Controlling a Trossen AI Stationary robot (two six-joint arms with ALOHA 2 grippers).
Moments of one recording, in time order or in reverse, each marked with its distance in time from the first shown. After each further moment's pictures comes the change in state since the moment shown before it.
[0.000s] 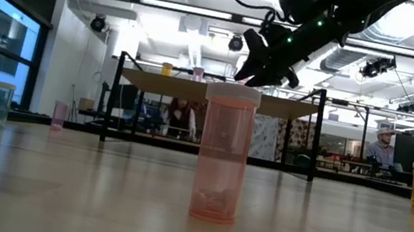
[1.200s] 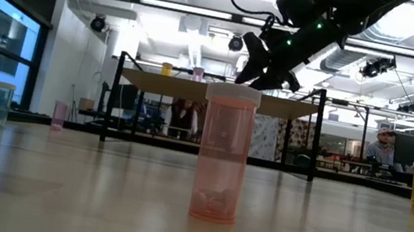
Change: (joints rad) left arm 0.000 0.000 0.000 0.000 0.000 0.000; right arm -0.003 0.007 0.000 -0.025 -0.025 0.061
